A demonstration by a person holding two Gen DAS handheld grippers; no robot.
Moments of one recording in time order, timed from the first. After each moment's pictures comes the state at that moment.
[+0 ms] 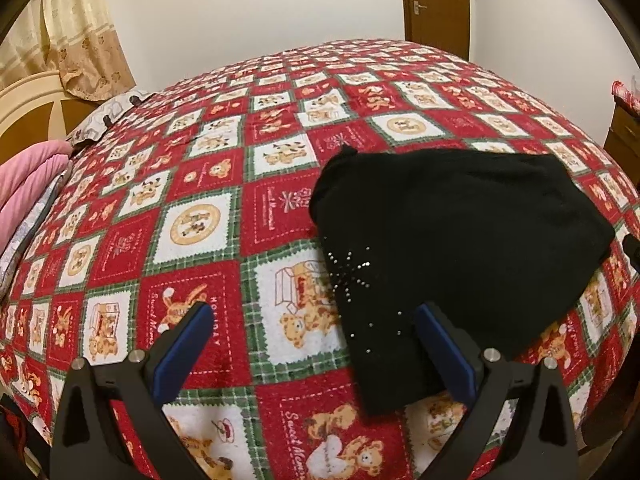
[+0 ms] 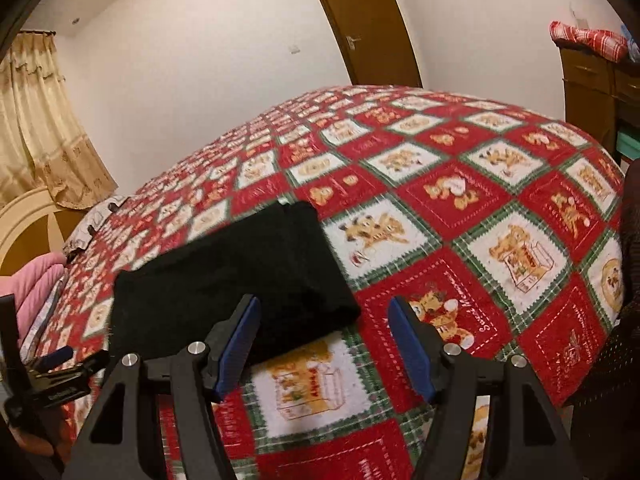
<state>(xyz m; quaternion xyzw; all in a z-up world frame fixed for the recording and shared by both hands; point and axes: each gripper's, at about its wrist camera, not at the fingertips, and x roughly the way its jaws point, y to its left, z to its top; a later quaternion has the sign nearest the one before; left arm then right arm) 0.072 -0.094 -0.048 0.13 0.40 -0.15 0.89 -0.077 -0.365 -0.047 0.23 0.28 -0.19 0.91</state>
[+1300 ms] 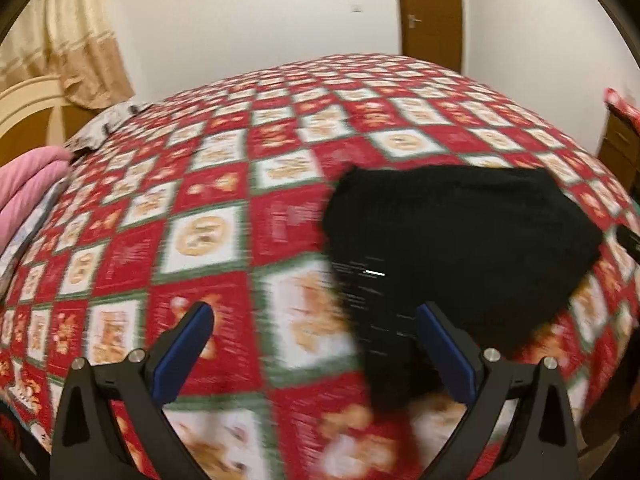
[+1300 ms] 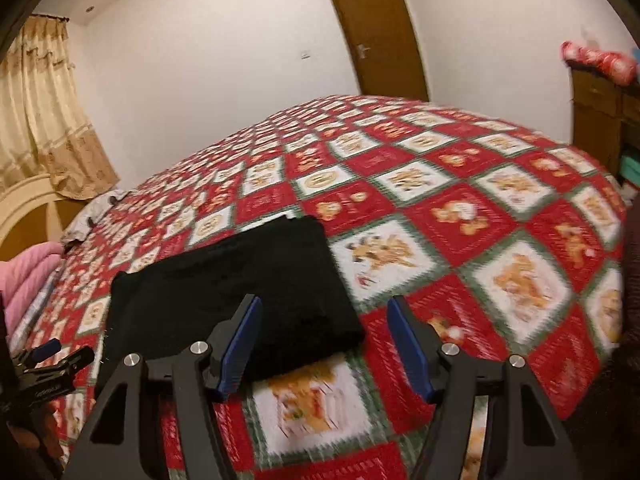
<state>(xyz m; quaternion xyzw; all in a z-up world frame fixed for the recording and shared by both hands) 0.082 -0.074 -0.042 0.12 0.38 -0.15 0.91 -0.055 -0.370 -0.046 0.20 0.28 -0.17 0.92</state>
